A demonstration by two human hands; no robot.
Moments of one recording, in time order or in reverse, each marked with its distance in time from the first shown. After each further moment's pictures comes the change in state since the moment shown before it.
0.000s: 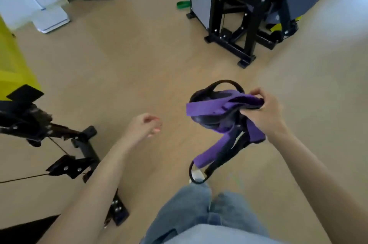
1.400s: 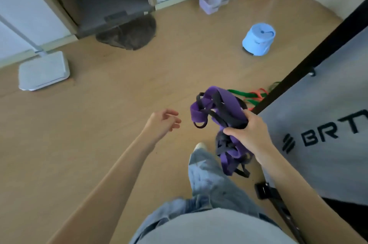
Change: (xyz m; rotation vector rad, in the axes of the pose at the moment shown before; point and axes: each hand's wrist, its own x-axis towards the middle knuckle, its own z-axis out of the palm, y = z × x) left_hand 1.200 0.559 -0.437 -0.273 0.138 -0.059; right_hand 1.254 -0.428 0.529 -0.173 -0.382 -0.103
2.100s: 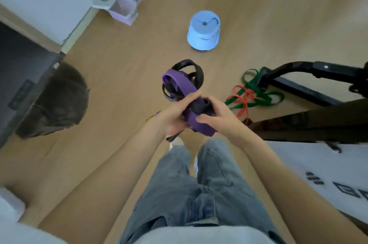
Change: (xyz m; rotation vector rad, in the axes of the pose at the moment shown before) left_hand 0.457 0.324 0.118 -0.213 -0.791 -0.488; right_hand 0.463 -0.077 -0.071 0.644 0.066 0.274
